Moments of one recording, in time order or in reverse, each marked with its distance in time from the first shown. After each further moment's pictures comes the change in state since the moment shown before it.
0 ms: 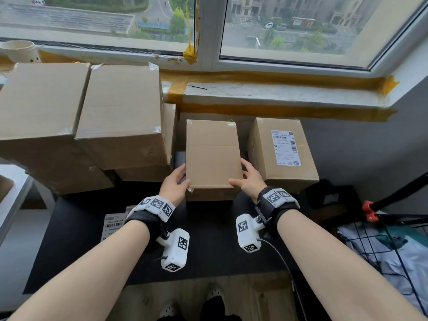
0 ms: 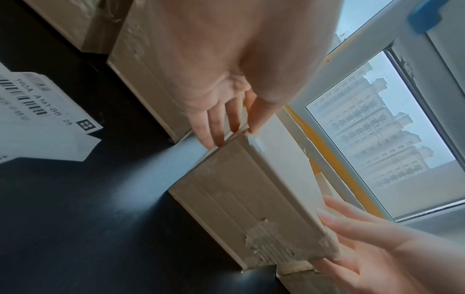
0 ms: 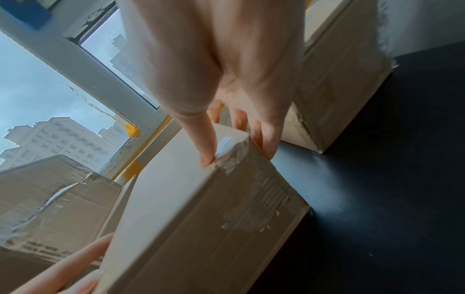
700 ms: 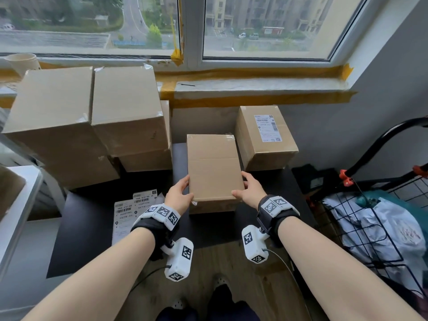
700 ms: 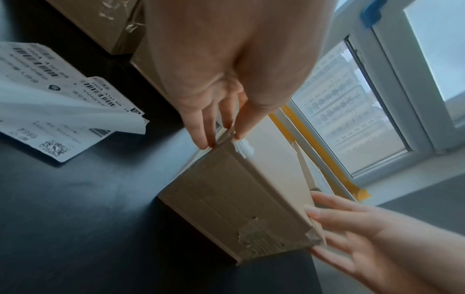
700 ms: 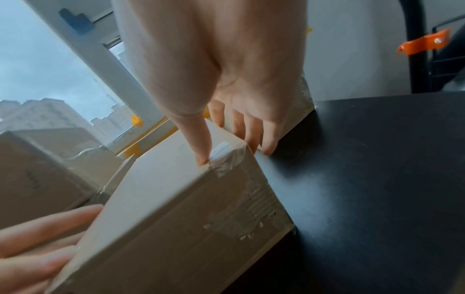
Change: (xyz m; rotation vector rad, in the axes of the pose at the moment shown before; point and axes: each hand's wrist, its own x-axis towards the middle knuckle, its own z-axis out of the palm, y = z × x) left_hand -0.079 -0.042 -0.002 0.171 -0.098 0.068; right_hand -0.103 0.051 0.014 -0.142 0.085 0.046
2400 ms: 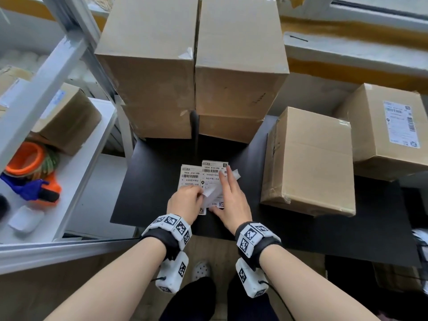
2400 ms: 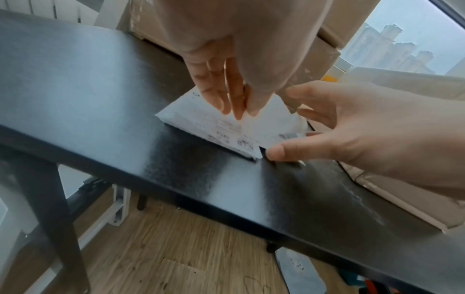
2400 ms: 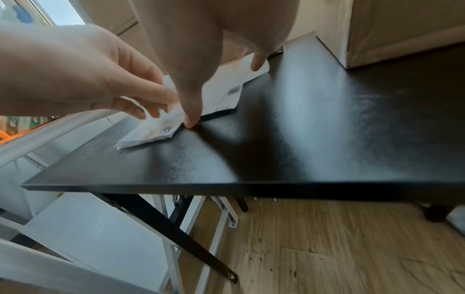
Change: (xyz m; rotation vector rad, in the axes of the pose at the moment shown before) left_hand -0.027 -0.143 -0.099 0.617 0.251 -0.090; right_hand -0.005 -0.007 0.250 -0.633 -0.177 -0.555
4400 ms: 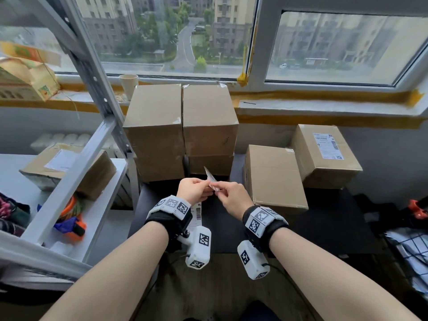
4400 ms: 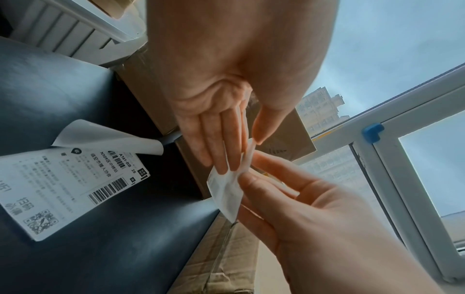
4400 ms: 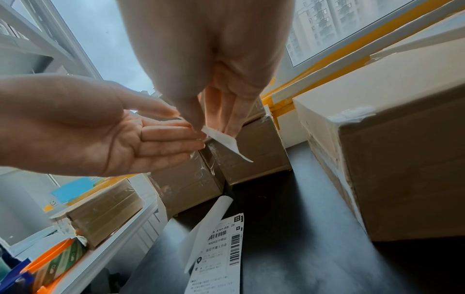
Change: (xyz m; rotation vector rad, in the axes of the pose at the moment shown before) left_hand -0.024 0.093 -0.107 -0.977 -0.140 -0.157; right_hand -0.038 -0.058 -0.125 0.244 0.175 -0.048
